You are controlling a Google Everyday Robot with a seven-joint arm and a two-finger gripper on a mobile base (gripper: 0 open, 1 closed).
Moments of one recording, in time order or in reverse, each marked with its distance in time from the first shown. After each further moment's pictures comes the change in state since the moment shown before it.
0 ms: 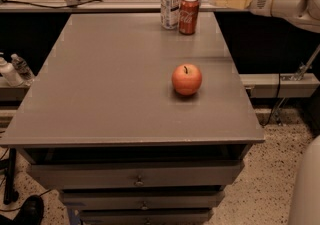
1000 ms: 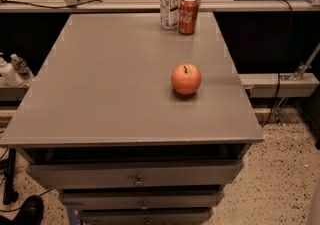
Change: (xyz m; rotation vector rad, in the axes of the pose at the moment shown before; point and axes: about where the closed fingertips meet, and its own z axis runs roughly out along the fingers) arm -0.111 0.058 -0.081 -0.064 -0.049 -0.283
